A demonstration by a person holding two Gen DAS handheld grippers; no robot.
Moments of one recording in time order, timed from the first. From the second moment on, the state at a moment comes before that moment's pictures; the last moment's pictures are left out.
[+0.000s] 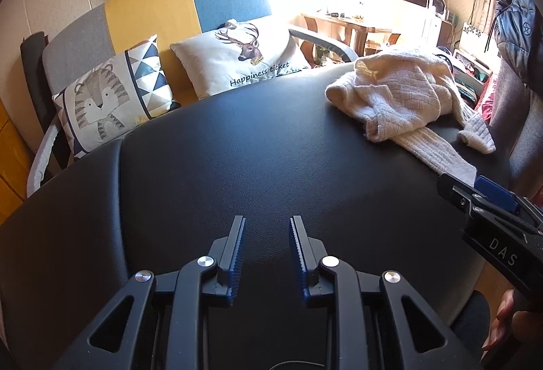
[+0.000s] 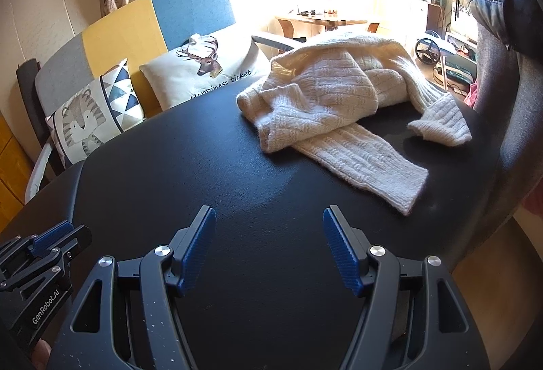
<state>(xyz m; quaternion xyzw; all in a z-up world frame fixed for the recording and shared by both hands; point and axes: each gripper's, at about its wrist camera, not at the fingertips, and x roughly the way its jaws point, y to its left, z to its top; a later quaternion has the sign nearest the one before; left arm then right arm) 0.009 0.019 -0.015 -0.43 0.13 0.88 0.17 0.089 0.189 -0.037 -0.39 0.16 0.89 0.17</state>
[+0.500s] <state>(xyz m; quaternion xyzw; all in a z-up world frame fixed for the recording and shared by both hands) 0.010 0.020 -0.018 -0.44 0.12 0.87 0.17 0.088 0.184 -0.039 -0.38 0.16 0.89 0.17</state>
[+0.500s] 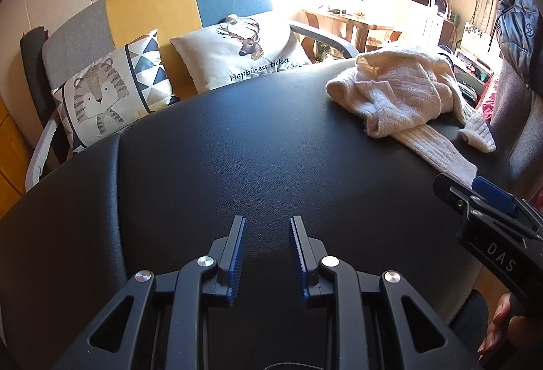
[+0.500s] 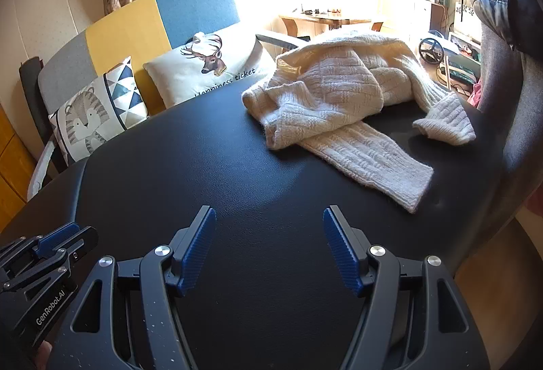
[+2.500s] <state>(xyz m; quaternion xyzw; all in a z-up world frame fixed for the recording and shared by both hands) -0.016 0.015 -0.050 -0.47 0.13 0.86 0.15 0.017 0.236 -0.074 -0.42 0.13 0.88 0.20</state>
